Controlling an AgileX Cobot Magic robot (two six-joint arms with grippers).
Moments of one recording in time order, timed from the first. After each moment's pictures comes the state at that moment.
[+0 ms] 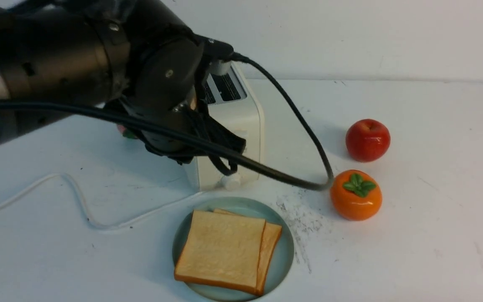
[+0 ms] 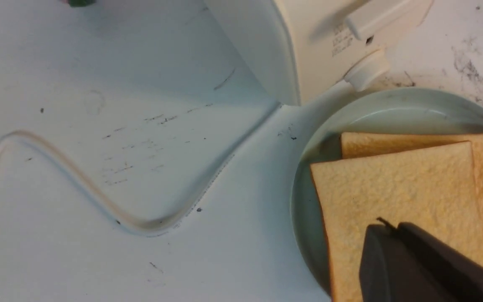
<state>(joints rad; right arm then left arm) 0.11 -0.01 0.01 -0.15 0.38 0.23 -0.69 1.55 -1.46 0.35 1.04 -0.53</state>
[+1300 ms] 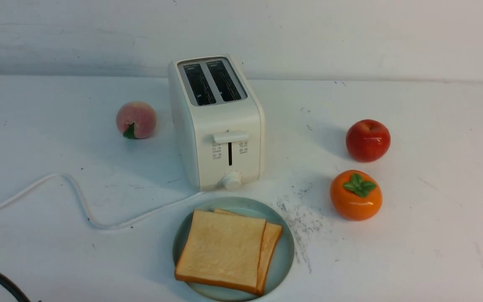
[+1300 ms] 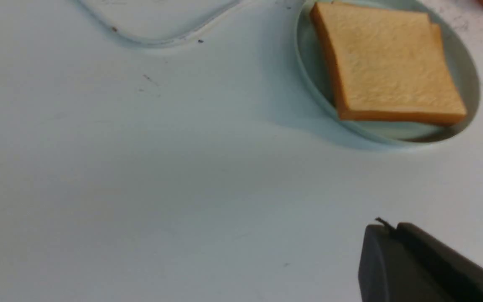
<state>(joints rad) 0.11 -0.01 0.01 -0.15 0.38 0.23 -0.69 0.51 -0.40 0.29 0.69 -0.72</state>
